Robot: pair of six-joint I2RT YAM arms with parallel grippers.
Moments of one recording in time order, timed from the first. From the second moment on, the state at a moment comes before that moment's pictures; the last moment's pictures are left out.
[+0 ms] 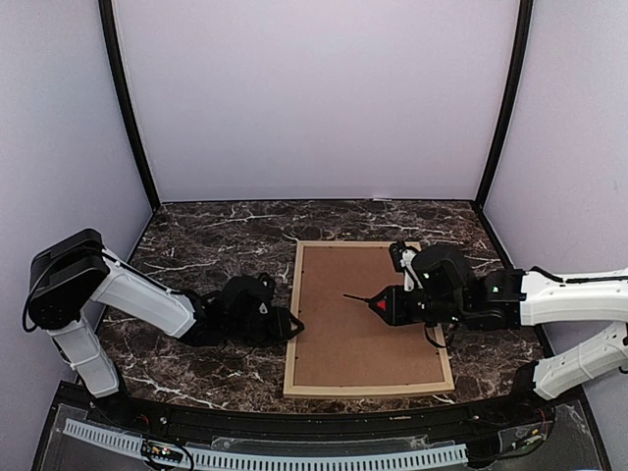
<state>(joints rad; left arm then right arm) -0.95 1.71 0.67 0.32 0.02 -1.02 1.04 1.18 0.72 -0.21 0.18 0.71</state>
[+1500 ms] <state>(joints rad) -0.96 1.76 0.86 0.18 0.12 -0.74 1.04 1.04 0.67 -0.35 0.15 0.78</state>
